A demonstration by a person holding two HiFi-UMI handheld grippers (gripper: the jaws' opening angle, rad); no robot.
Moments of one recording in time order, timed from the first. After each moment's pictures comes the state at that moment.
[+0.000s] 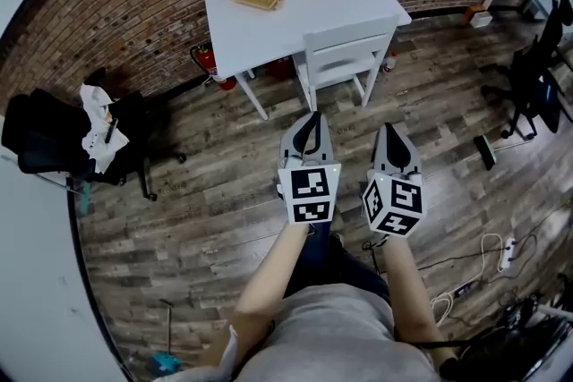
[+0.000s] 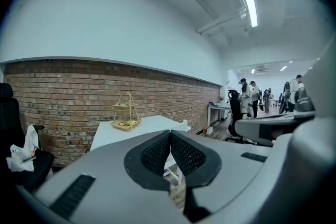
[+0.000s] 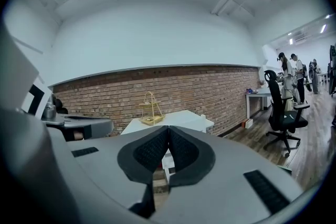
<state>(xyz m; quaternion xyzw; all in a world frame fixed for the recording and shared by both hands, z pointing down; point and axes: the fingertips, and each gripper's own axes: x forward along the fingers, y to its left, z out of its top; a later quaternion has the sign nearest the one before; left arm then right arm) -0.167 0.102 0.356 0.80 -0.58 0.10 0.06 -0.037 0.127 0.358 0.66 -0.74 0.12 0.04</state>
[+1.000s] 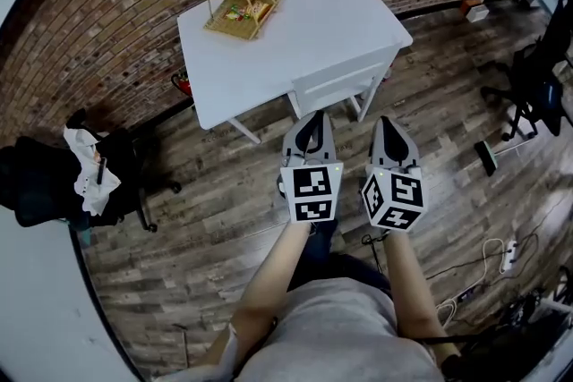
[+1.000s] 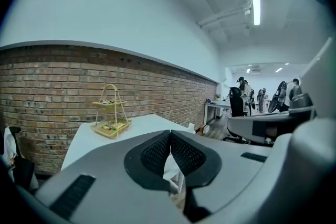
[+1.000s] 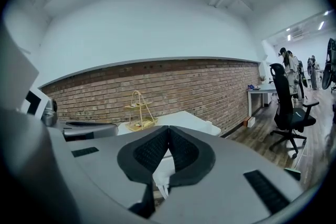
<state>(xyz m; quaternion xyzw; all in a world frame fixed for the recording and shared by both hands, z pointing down) -0.140 -0.093 0.375 0.83 -0.54 0.11 0.08 -0.025 -0.068 0.369 0.67 -0.73 0.14 0.04</state>
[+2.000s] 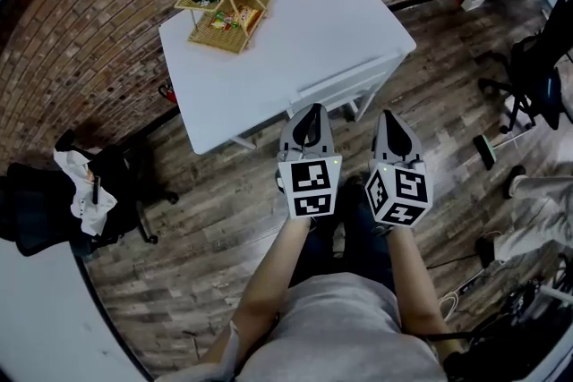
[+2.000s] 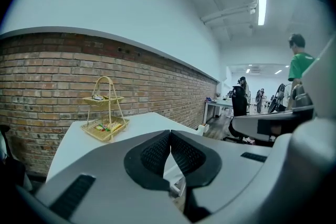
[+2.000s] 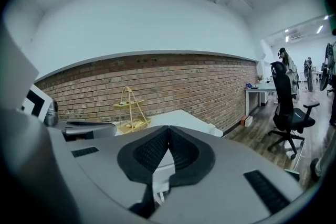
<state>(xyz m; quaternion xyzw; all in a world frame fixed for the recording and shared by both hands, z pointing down) -0.139 -0.192 0.395 0.83 -0.53 0.12 0.10 -0.017 -0.158 0.386 0.69 -0.71 0.15 0.06</state>
